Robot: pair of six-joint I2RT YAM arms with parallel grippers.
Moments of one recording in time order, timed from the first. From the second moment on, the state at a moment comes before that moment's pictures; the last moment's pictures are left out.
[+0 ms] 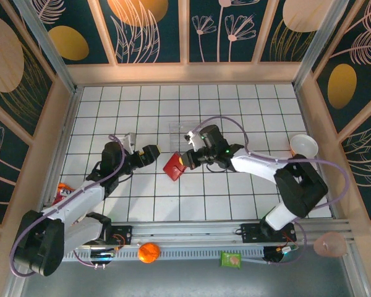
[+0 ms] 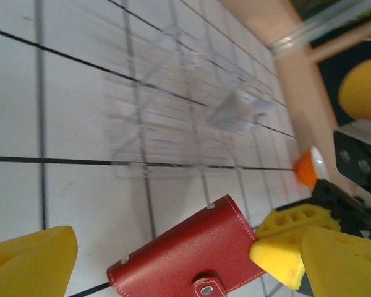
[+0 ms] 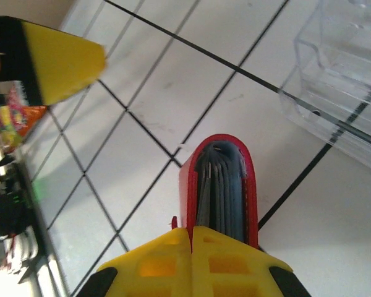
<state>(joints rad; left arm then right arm) -0.36 1.07 0.39 0.25 0.43 -0.80 0.72 1.54 0.86 -0.04 -0.52 0.31</state>
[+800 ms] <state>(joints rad) -0.48 1.15 0.37 0.52 0.68 -0.80 0.62 1.48 0.92 -0.12 -0.84 0.21</state>
